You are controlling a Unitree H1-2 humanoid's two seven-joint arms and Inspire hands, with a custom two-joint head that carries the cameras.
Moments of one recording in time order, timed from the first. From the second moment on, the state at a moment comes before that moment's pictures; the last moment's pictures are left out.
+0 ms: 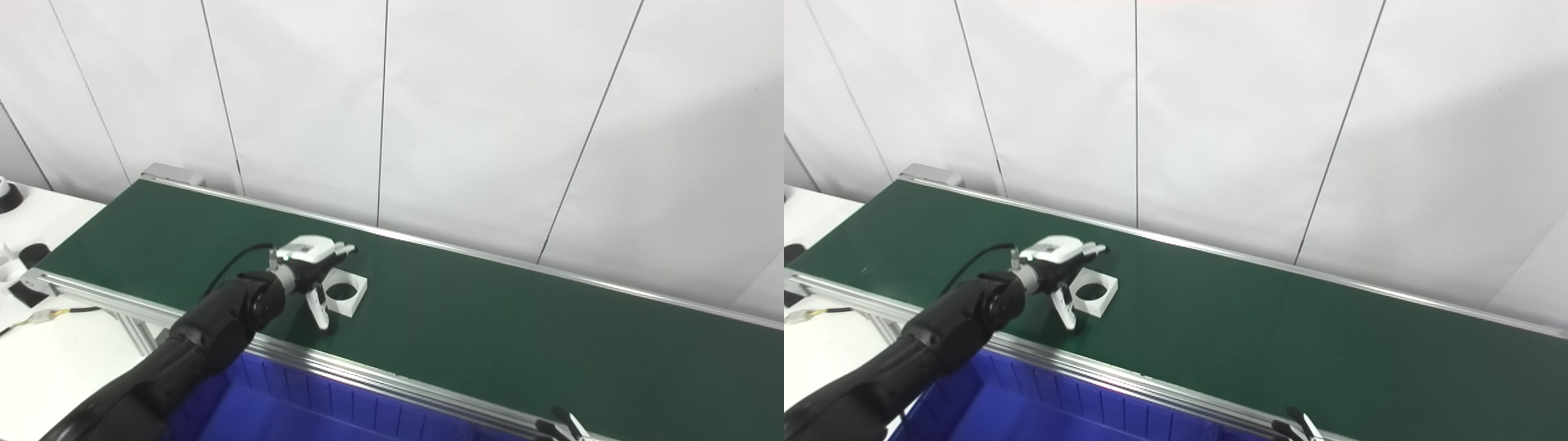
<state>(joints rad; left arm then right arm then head) -0.59 0.46 -0.43 0.64 0.76 -0.01 -0.17 0.26 -0.12 0.16 -0.04 -0.19 -0.32 0.06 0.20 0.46</state>
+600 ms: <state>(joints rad) -0.62 0.37 -0.43 0.78 0.73 -0.13 0.00 0.30 -0.11 0.16 -0.08 -0.19 -0.32 0.06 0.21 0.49</state>
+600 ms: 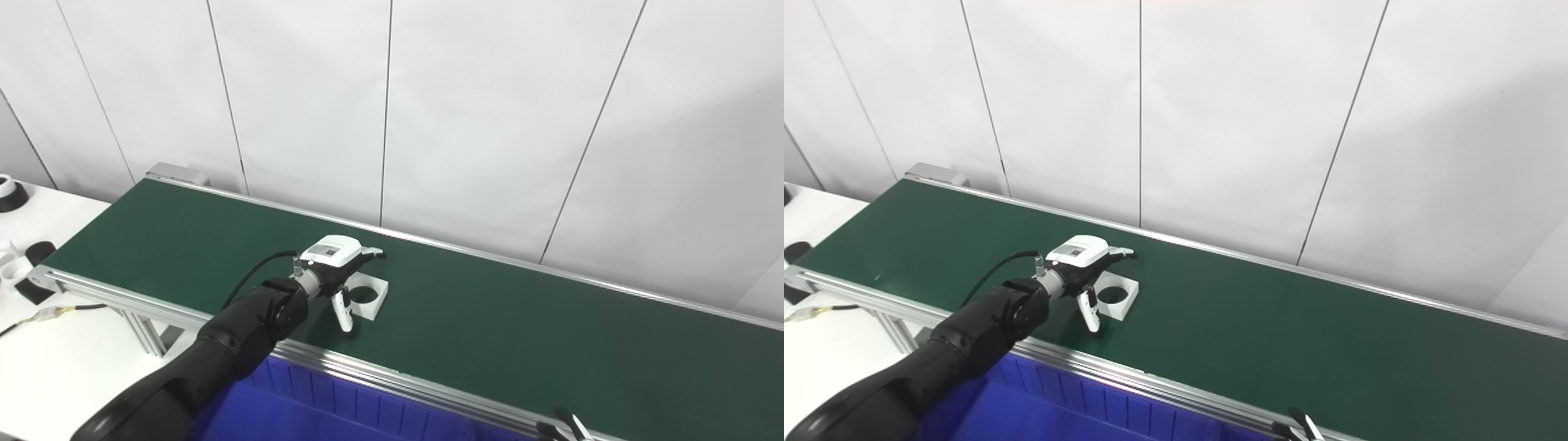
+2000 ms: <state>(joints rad) -0.43 0.37 -0.13 0.18 0.22 -0.07 -0.27 0.30 -0.06 0.16 -0.16 -0.22 -0.30 0.05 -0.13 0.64</state>
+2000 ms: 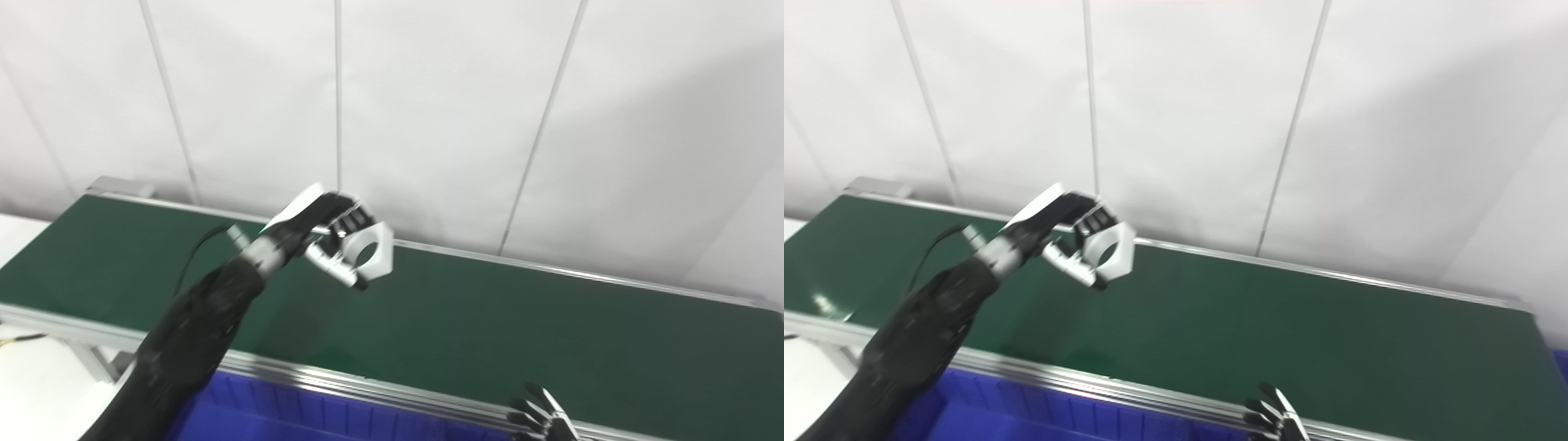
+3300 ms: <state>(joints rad) 0.06 0.31 -0.30 -0.08 0.38 -0.14 -0.34 0.32 -0.03 0.17 -0.30 -0.31 -0.07 0.06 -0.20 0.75</state>
